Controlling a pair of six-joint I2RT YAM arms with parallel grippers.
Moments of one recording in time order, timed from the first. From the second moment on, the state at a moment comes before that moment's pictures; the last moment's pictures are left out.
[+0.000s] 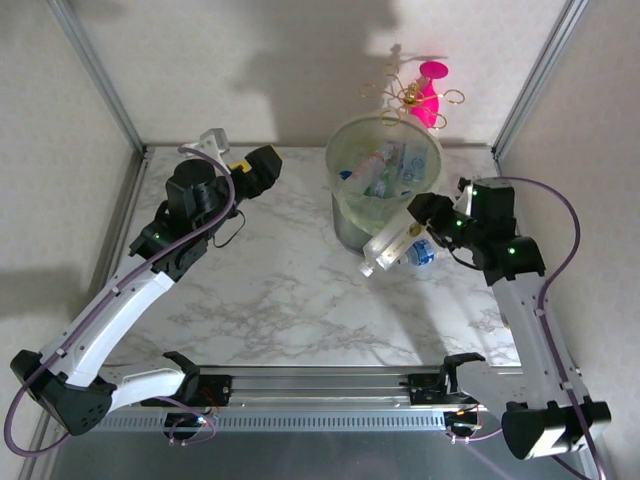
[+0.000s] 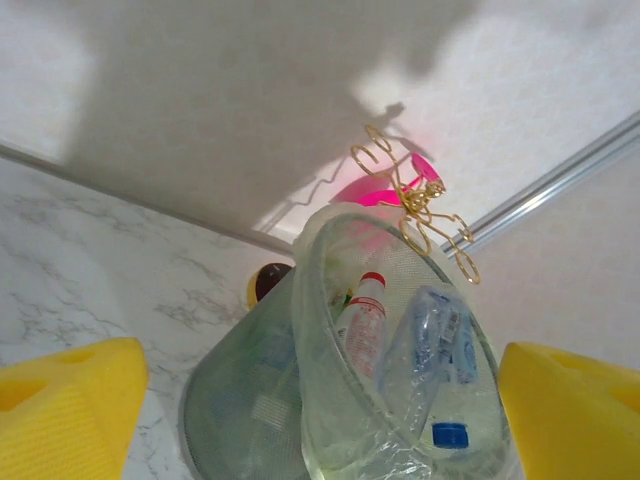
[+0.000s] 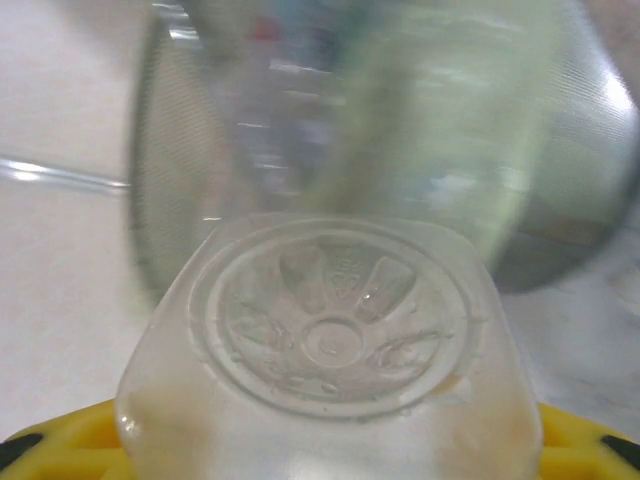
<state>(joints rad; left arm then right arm) -0.54 1.15 1.27 -0.26 -0.14 -0.75 0.17 1.01 1.17 -0.72 -0.42 0.81</state>
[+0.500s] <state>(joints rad) -0.56 1.13 1.25 -0.22 -0.13 -0.73 0.15 1.38 1.67 -0.53 -0.38 0.79</state>
